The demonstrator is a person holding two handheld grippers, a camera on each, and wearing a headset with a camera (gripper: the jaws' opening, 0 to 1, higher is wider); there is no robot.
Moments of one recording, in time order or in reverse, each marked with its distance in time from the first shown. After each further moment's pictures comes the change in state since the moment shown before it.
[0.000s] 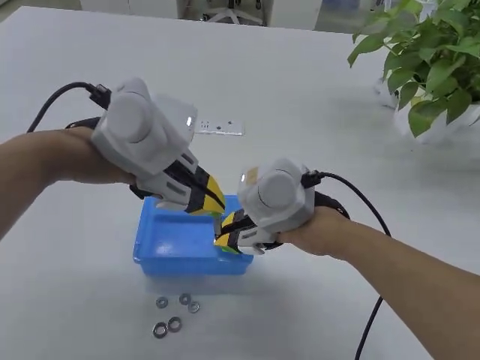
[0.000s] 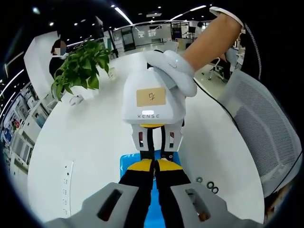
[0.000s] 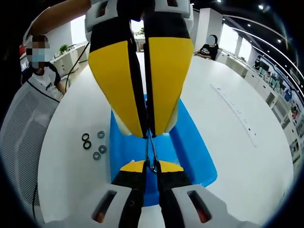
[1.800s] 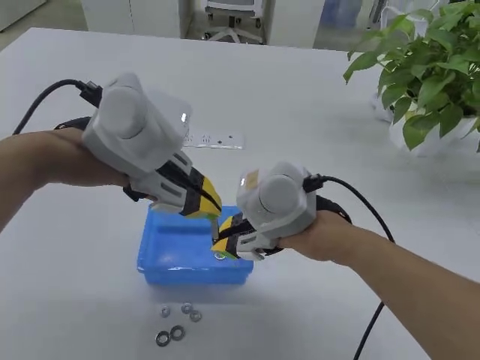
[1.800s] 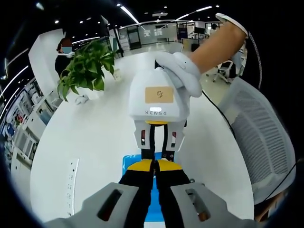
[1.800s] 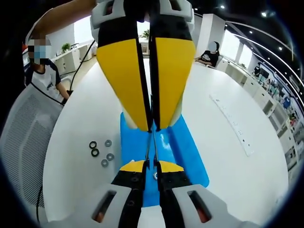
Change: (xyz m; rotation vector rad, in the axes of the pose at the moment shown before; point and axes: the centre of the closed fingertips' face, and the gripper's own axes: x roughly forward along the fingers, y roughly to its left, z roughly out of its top) left arm -0.032 -0.009 0.022 -0.033 0.010 0.043; right arm -0.025 0.011 0.029 -0.049 -0.034 -0.022
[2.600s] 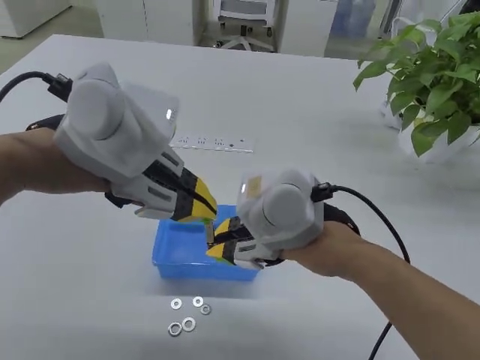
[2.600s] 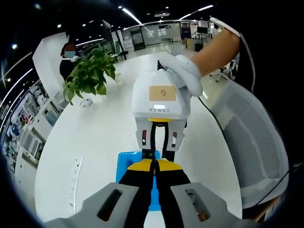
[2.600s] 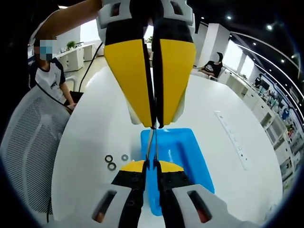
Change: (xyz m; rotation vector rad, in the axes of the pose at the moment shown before) left arm -0.033 -0.038 0.007 0.003 0.000 0.055; right arm -0.007 0.040 0.033 -0.068 -0.048 -0.013
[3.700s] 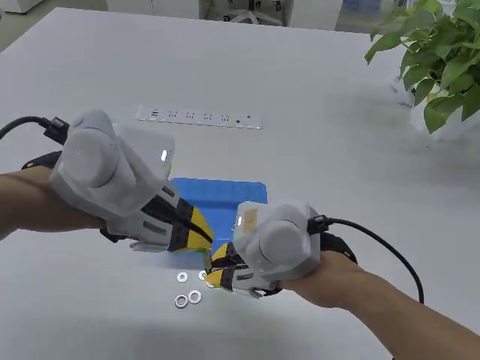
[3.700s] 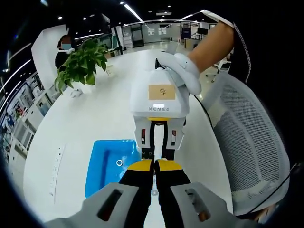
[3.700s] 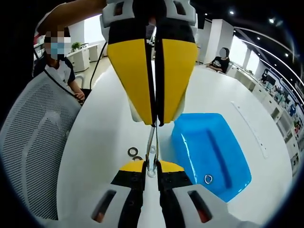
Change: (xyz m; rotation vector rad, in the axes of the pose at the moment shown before) left arm 0.027 -0.048 -0.031 -0.050 0.014 -0.055; right arm 0.027 0.054 -0.033 0.026 0.010 0.073
